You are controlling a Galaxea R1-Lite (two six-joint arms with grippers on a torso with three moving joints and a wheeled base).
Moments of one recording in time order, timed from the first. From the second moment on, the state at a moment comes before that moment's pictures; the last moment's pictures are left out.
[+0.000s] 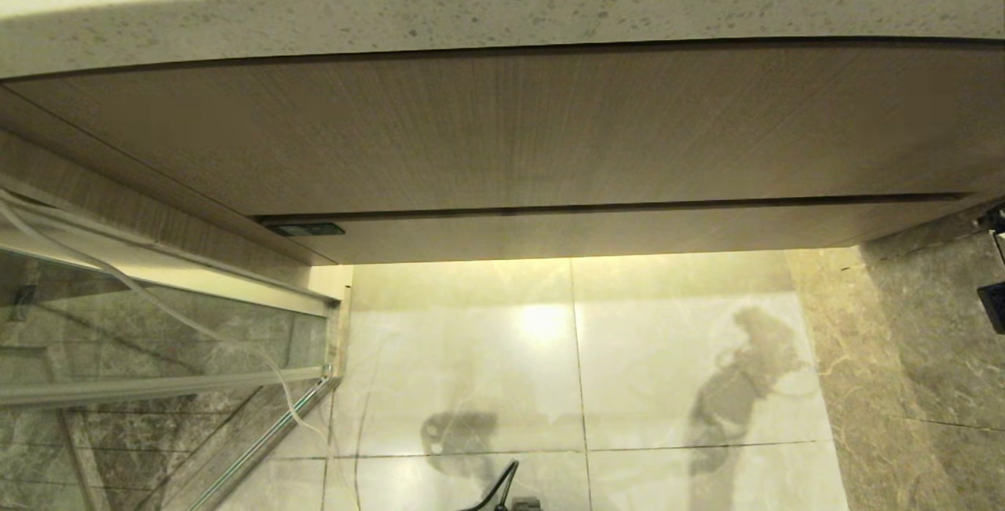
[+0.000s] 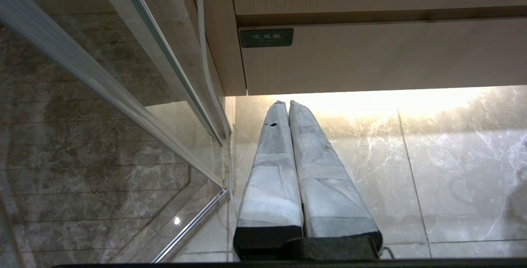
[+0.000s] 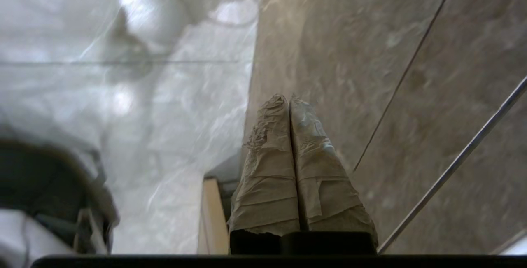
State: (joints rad) left arm 0.00 0.00 0.00 -0.23 0.00 -0.01; right arm -0.56 1.73 -1.04 0.00 0.08 -0.57
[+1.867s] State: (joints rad) left arm 0.00 0.00 0.00 -0.23 0.00 -0.01; right arm -0.17 1.21 -0.68 0.06 0.42 -1.44
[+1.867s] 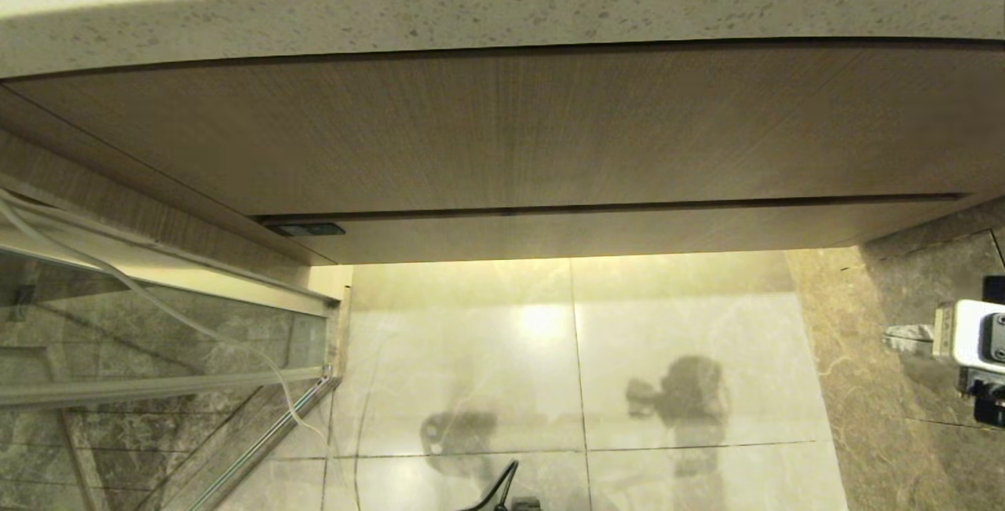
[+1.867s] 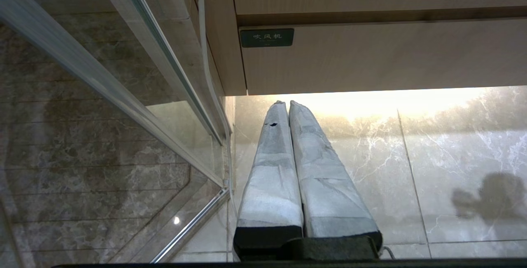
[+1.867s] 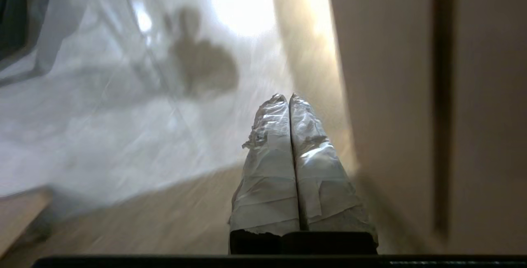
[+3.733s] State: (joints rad) left arm 0.00 0.00 0.00 -0.23 0.00 -0.01; right arm -0.04 1.78 -0.98 -0.26 0.58 -1.45
